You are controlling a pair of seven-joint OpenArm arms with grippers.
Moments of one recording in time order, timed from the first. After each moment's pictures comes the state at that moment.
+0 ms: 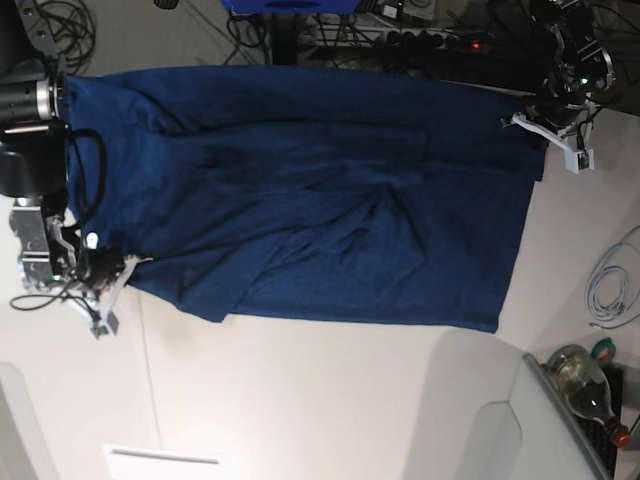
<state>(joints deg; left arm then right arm) 17.5 -10.5 -35.2 73.9 -9.3 -22.1 28.6 23.7 16.4 -3.9 40.4 6.7 23.4 -34.4</state>
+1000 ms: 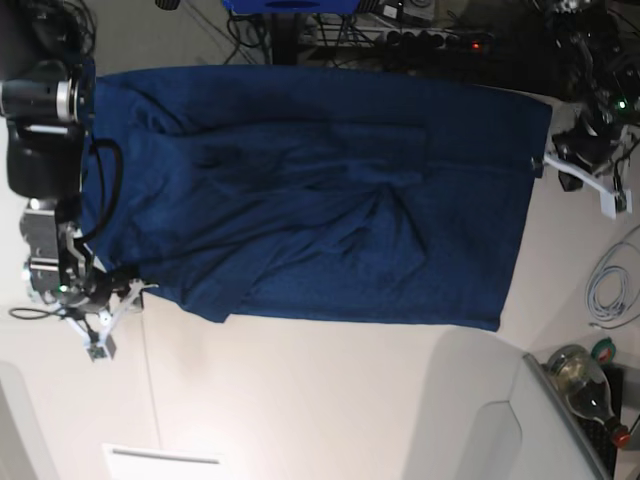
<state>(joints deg) 13.9 -10.2 -39.6 92.7 -14.8 -21.5 44.7 24.7 11.6 6.9 42.7 -2.6 21.3 -30.9</state>
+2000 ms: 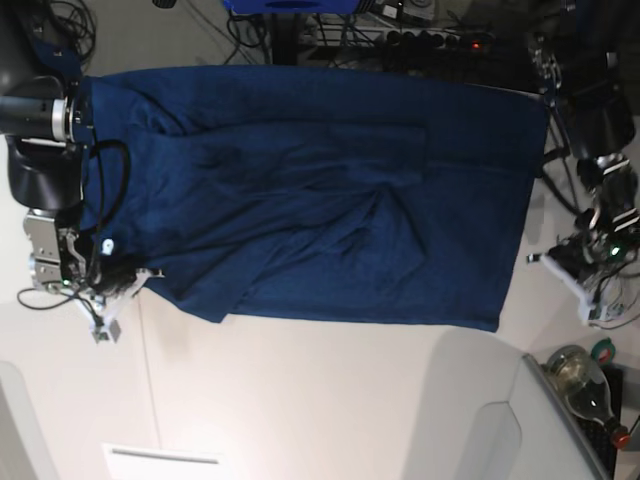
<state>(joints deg) -16.5 -21.0 -22.7 58.0 1.9 -21.2 43.7 26.9 11.5 7.1 32.4 1.8 21.5 -30.8</state>
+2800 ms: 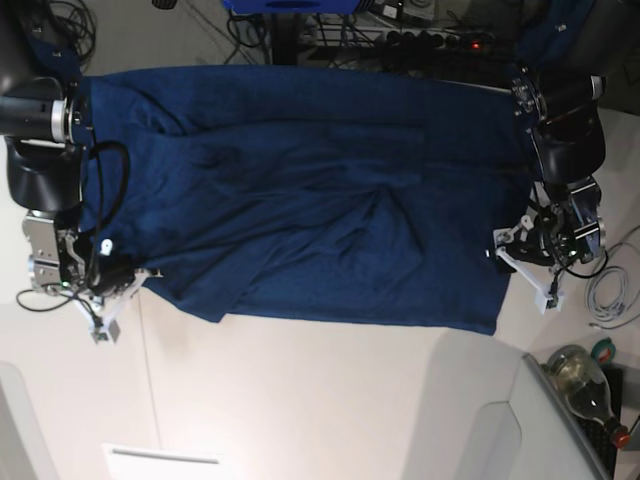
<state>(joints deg) -21.8 -17.4 -22.6 38.7 4.8 -21.2 34.0 27.0 11.7 7.1 32.6 1.6 21.5 -32.0</state>
